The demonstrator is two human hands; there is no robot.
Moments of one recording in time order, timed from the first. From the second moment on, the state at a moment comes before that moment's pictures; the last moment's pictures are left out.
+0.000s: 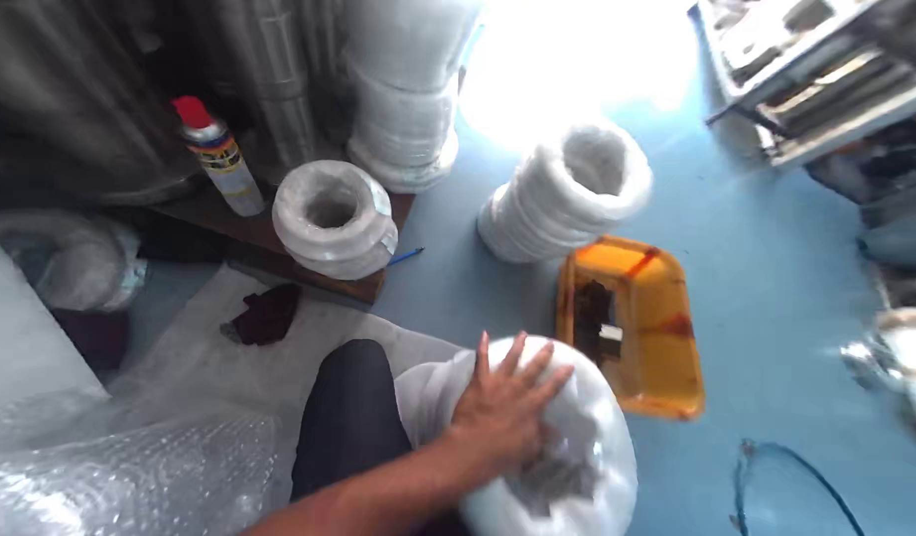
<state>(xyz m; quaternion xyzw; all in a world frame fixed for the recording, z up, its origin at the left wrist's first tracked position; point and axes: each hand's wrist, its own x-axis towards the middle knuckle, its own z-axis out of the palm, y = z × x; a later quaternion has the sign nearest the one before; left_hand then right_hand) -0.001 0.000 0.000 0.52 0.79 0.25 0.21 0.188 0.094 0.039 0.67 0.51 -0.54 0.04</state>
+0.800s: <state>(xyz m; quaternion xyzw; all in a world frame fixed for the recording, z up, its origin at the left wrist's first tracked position) -0.003 -0.002 0.002 0.56 0.80 0.17 0.16 0.305 0.099 -0.090 0.60 0.47 -0.65 -0.04</state>
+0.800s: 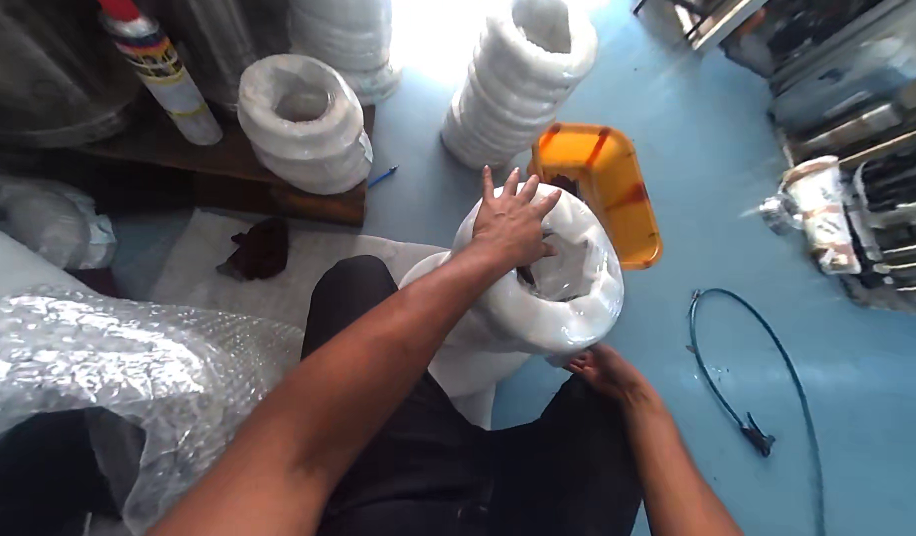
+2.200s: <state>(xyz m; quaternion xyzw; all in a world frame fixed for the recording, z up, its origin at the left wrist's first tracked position) 0.066 -0.159 -0.096 -0.02 0.63 0.69 0.35 0.180 0.006 -0.021 0.21 0.95 -0.07 -0.22</state>
